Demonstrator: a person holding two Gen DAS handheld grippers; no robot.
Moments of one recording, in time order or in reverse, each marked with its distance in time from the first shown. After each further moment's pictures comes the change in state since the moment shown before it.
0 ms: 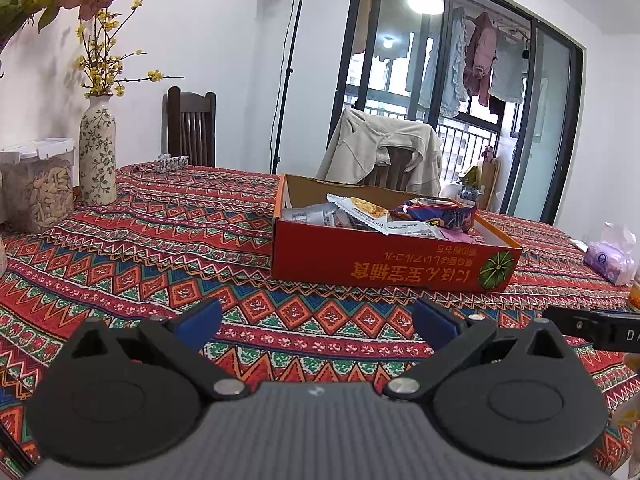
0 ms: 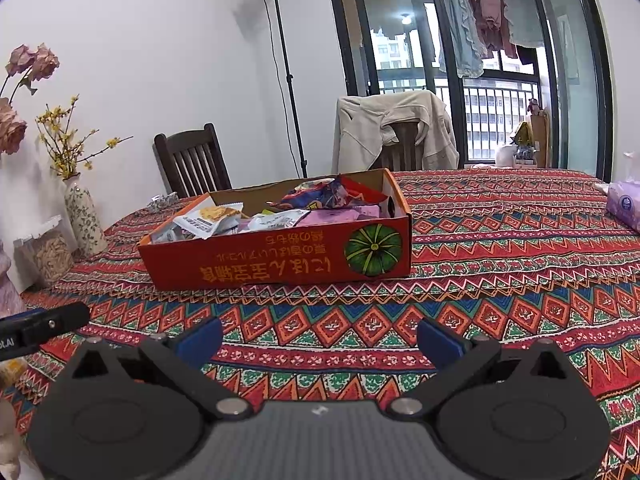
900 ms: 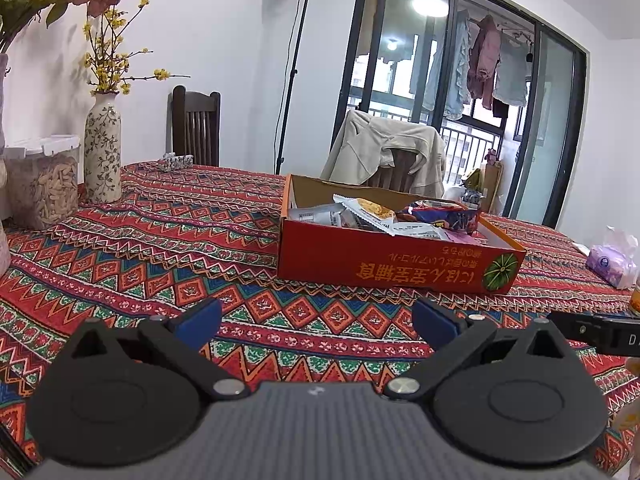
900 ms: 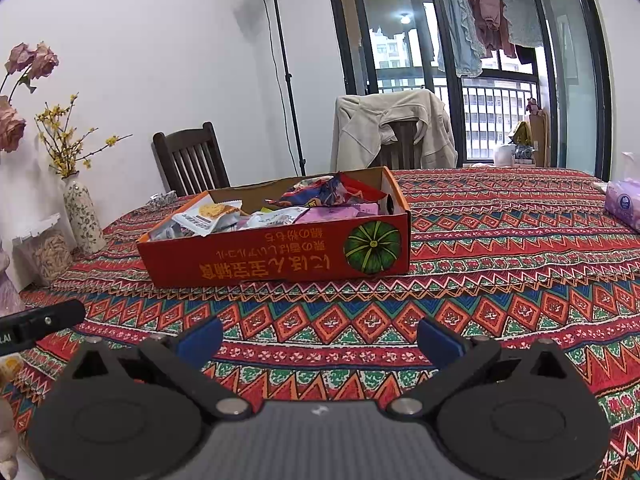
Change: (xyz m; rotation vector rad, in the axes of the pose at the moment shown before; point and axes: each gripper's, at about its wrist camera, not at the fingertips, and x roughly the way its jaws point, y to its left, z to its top) left arm -0.001 0.005 -0.001 -0.012 -0.004 0.007; right arm 0.000 0.001 -0.001 -0.001 0.000 0.000
